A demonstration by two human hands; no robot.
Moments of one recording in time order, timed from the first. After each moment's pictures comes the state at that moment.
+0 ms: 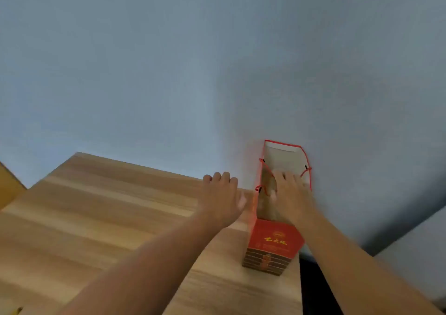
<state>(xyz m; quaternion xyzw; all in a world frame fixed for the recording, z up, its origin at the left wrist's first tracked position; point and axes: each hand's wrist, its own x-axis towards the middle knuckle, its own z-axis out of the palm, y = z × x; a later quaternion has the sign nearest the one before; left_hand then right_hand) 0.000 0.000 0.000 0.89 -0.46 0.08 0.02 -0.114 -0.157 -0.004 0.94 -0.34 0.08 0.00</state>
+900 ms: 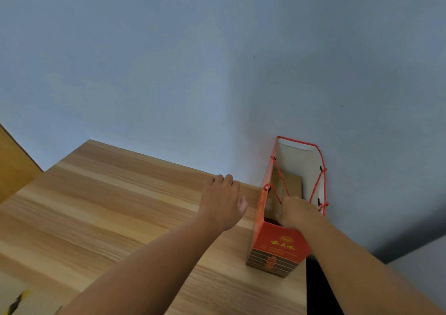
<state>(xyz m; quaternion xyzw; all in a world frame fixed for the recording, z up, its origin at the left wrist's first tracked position) 0.010 -0.004 -0.025 0.88 -0.46 0.07 0.01 -0.108 -0.169 -0.028 0.91 -0.36 -0.19 -0.07</state>
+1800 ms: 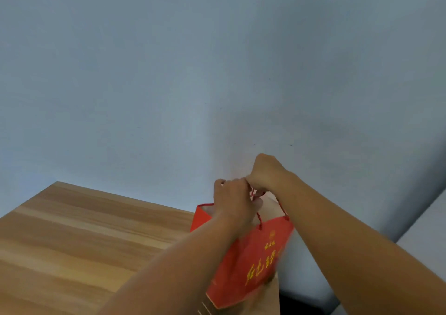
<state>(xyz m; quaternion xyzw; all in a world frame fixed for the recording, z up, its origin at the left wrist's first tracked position) -0.053 -0.067 0.083 0.87 -0.41 0.05 0.27 -0.087 -0.144 0.164 0.91 -0.40 0.02 -0.12</state>
